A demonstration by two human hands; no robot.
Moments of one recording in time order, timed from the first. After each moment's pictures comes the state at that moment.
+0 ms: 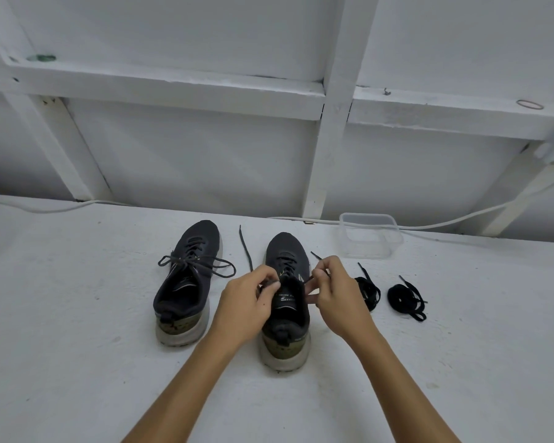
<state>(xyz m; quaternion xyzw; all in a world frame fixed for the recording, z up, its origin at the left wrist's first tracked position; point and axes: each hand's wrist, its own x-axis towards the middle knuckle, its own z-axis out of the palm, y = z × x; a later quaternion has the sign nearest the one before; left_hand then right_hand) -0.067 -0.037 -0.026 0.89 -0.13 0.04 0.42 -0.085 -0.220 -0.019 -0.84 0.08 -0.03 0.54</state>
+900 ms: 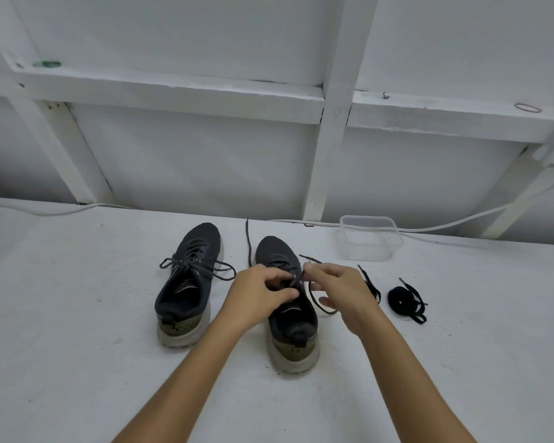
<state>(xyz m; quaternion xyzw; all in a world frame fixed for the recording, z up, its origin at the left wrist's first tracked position) -0.049 -0.049 -0.008 0.90 -0.10 -0.09 0.42 -0.072 -0.228 0.002 -0.72 0.19 0.08 0.66</state>
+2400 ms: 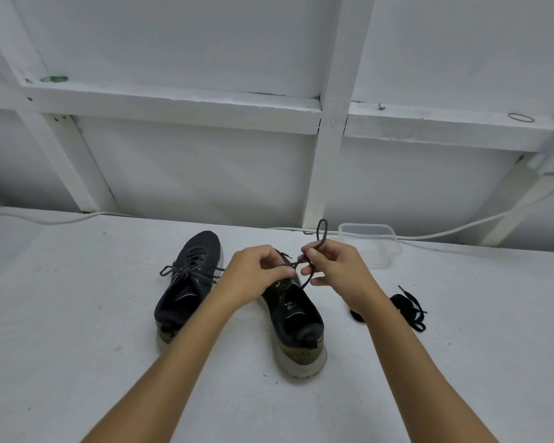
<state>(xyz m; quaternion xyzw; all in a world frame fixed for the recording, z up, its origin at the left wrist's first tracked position) -0.016 -0.044 0.013 0.86 -0.12 -0.06 0.48 -0.044 -0.237 0.026 -0.75 0.04 0.02 0.66</state>
